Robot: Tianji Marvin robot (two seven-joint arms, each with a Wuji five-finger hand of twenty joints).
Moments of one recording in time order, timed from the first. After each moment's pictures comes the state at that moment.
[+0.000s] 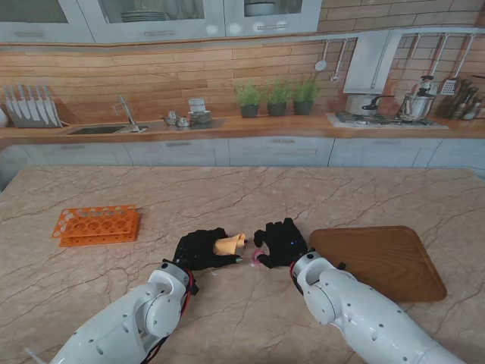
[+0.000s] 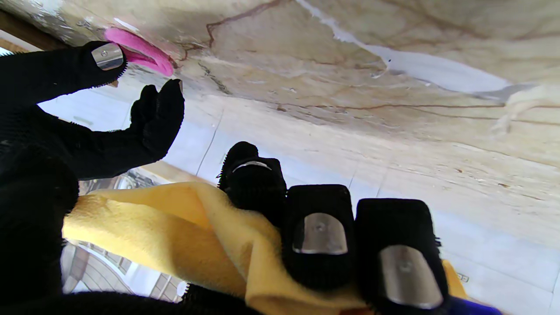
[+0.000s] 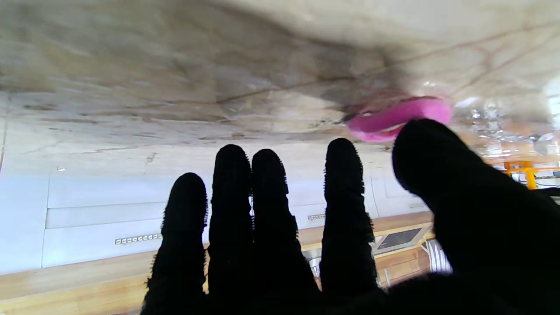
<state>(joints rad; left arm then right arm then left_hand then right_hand) 1.34 -1.18 -0.82 -1.22 0.71 -0.04 0.42 -1.22 -1.11 0.69 -1.16 -0.91 0.04 -0.32 0.25 -0.51 0.50 -0.11 0.66 0.09 0.93 0.54 1.17 -0.06 1.16 1.01 1.24 0.07 1.64 0.79 1.08 0.16 1.82 0.86 0.41 -0.60 0.98 -0.08 0.57 -0.15 0.84 0.49 0.56 0.18 0.94 0.46 0.47 0.12 0.99 0.66 0.13 0.14 1.22 0.66</state>
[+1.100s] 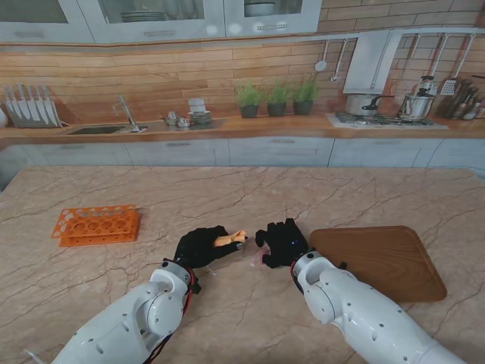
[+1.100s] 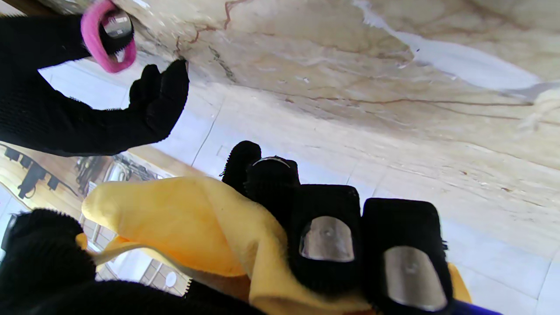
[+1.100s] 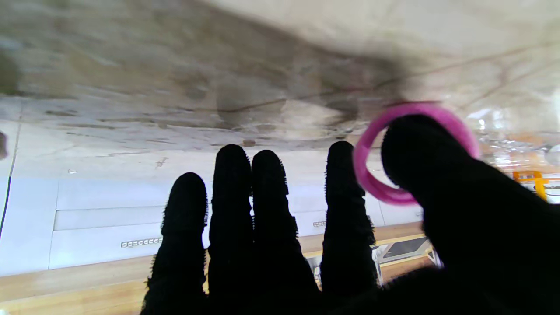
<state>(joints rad) 1.34 -1.19 -0.82 -1.24 0.66 -0.02 0.42 -1.22 -1.11 0.70 -1.17 -0.93 0.06 -0.29 0.32 -0.08 0.02 -0.04 0.68 0.11 0.86 0.53 1.13 0.07 1.14 1.02 1.24 0.13 1.64 0.84 1.08 0.21 1.82 0.86 0.47 -0.63 1.00 -0.13 0.53 -0.16 0.89 0.42 0.55 0.18 0.95 0.46 0.47 0.12 0.99 0.65 0.13 0.14 1.22 0.66</state>
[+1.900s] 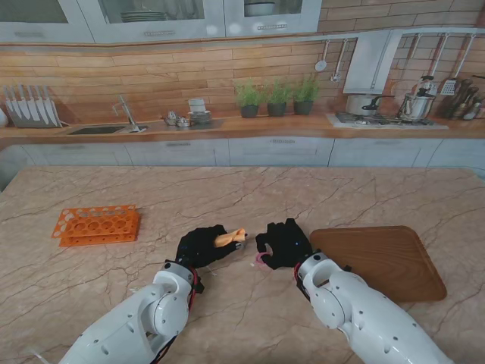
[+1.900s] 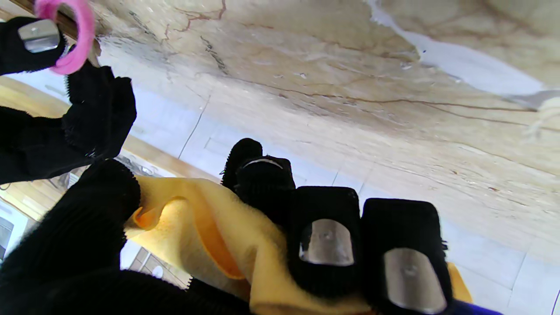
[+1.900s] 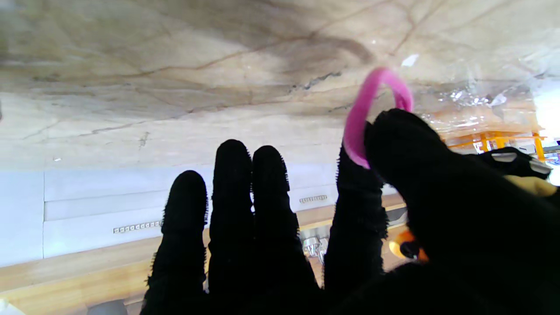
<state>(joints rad) 1.34 -1.21 -0.81 -1.23 0.64 0.04 0.45 -1.34 -1.09 0.85 -1.31 -0.96 -0.03 -0.24 0.46 -0.28 0.37 -0.02 0.71 0.12 0.91 0.53 1.20 0.02 1.16 0.98 1.24 0.13 1.66 0.83 1.08 0.21 1.82 0.88 0.55 -0.65 1.00 -0.16 0.74 -0.30 1.10 0.35 0.60 0.17 0.94 0.45 0.52 0.11 0.99 0.64 0.15 0.14 1.22 0.66</state>
